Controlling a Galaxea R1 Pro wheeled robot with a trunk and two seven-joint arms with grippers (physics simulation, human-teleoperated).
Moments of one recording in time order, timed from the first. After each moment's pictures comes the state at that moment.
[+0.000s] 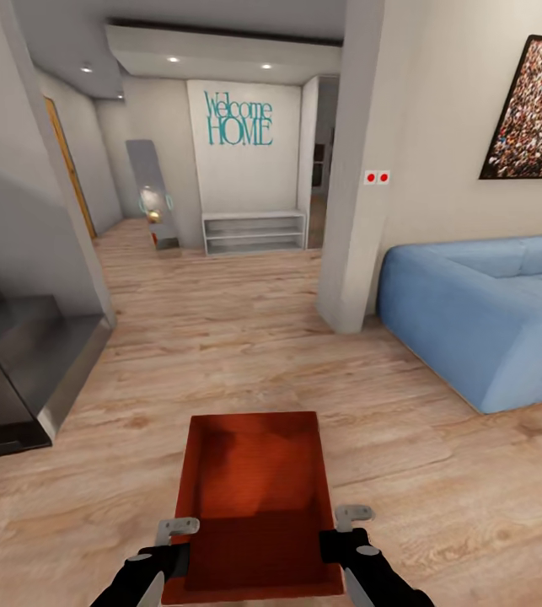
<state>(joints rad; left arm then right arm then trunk) -0.31 0.03 -0.25 -0.75 0.34 0.37 0.22 -0.40 0.06 0.33 -0.59 -0.25 0.20 -0.16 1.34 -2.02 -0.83</state>
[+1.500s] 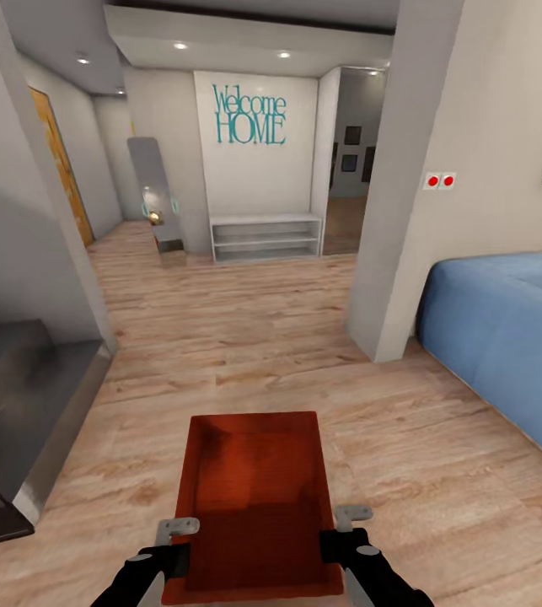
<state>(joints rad) -0.31 0.03 -0.25 -0.75 0.34 0.37 0.22 -0.40 0.06 0.33 -0.59 -0.25 0.20 -0.17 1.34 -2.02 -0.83</state>
